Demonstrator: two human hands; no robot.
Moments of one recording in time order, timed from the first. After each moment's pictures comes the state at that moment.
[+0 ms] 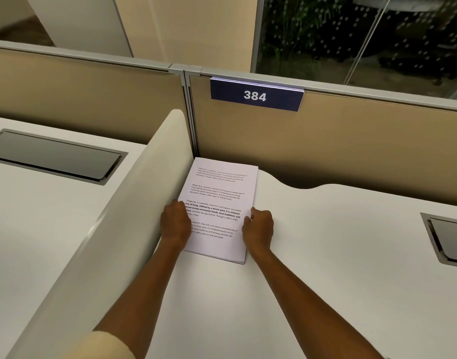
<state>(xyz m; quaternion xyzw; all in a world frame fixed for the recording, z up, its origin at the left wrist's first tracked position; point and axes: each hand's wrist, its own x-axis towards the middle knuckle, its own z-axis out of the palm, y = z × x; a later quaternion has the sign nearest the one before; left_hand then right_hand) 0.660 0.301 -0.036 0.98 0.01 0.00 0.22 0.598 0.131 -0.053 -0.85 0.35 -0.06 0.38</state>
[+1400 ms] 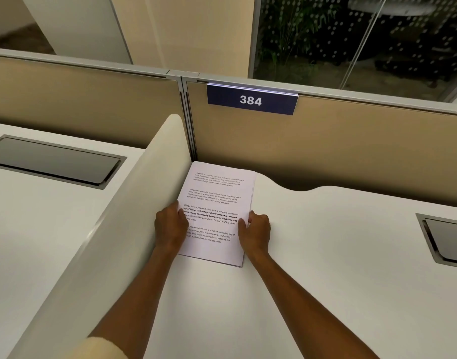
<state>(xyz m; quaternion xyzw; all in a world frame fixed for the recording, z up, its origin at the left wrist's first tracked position) 0.660 0.312 -0.046 0.95 0.01 0.06 0.29 0.590 0.132 -0.052 -0.86 0.32 -0.05 0.40</state>
